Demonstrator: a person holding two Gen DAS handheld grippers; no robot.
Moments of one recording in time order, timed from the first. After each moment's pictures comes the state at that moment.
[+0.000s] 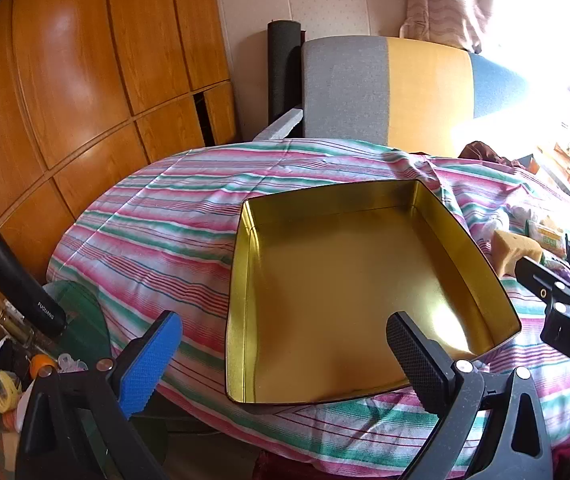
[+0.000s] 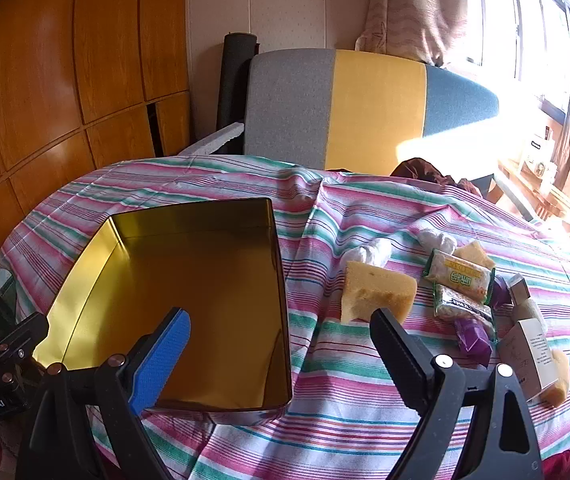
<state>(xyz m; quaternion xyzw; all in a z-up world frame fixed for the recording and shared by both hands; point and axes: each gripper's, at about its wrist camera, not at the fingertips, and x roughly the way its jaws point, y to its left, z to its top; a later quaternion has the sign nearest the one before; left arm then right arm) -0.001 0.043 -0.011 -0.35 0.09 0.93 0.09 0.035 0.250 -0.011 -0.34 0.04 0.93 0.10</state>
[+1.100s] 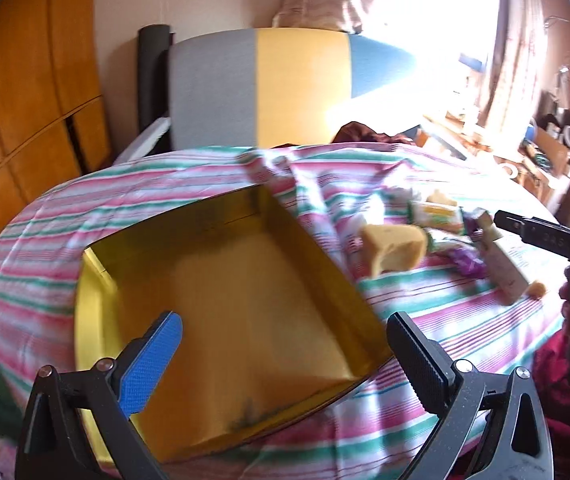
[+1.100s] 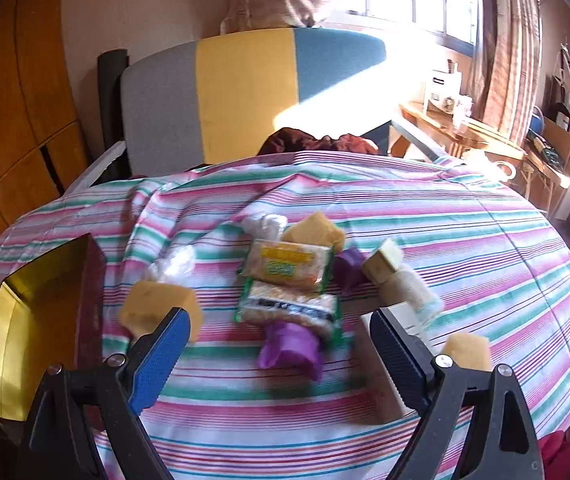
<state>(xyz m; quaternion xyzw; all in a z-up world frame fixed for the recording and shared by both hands) -0.014 0.143 0.000 -0.36 0.10 0.87 0.31 0.081 0.441 -0.006 -0.35 0.12 0.89 0.26</state>
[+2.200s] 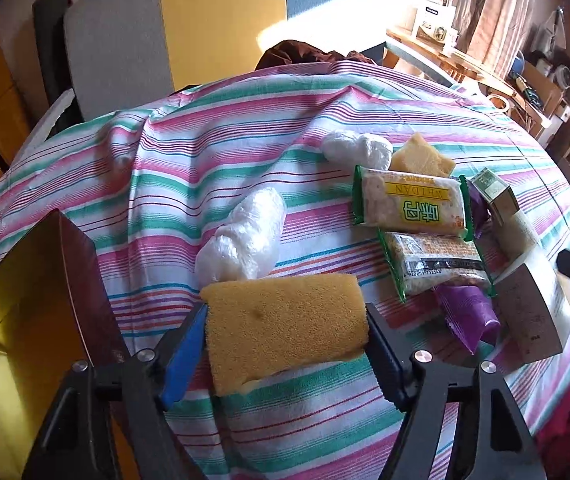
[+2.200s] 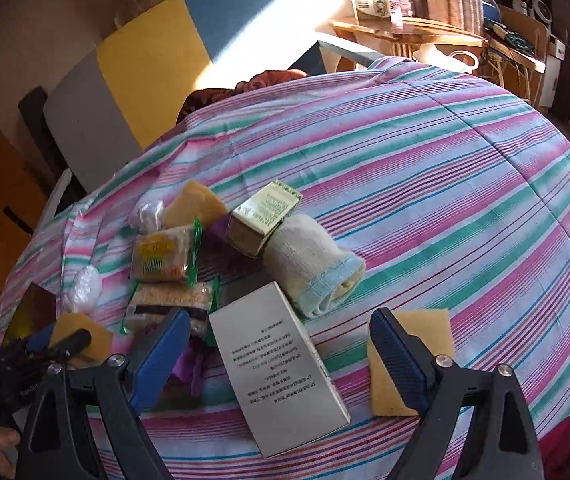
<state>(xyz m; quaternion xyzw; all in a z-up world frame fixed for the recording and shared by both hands) -0.076 0.356 -0.076 -0.46 0.18 0.80 0.35 0.110 0.560 -0.058 -0.42 0.27 0.83 0.27</state>
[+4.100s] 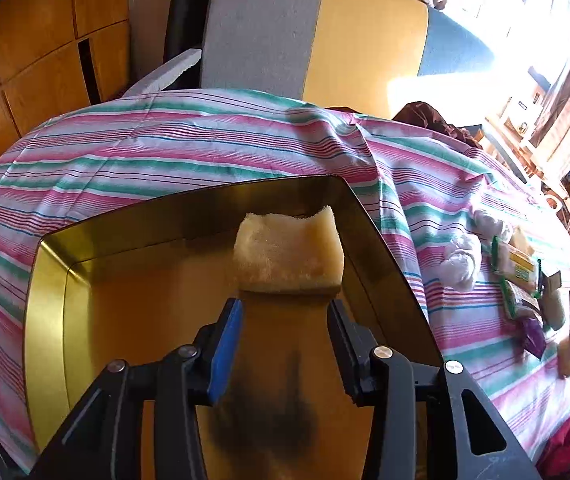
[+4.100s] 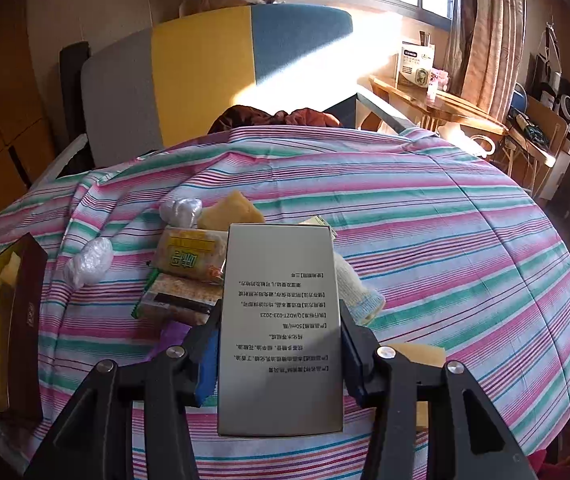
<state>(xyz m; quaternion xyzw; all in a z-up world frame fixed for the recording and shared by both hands) -0.155 0.159 -0.057 -0.47 0.05 0.85 0.24 0.096 0.505 -0.028 -0.39 0.13 0.87 0.27</state>
